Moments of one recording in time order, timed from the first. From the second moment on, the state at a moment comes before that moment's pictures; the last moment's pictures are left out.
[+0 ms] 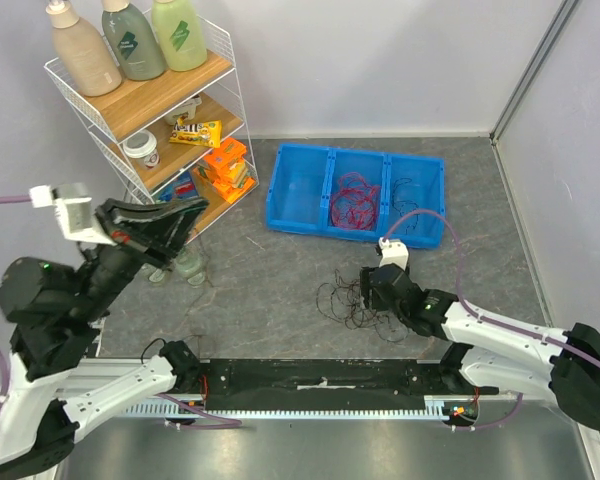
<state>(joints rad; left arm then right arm) -0.81 0.61 1.34 -0.32 -0.04 -0.27 0.88 1.03 0.43 -0.22 0.43 0.63</state>
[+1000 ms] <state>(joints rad) -0.82 0.91 0.54 -0.41 0.14 -0.59 0.88 0.96 0.46 -0.16 0.23 0.44</state>
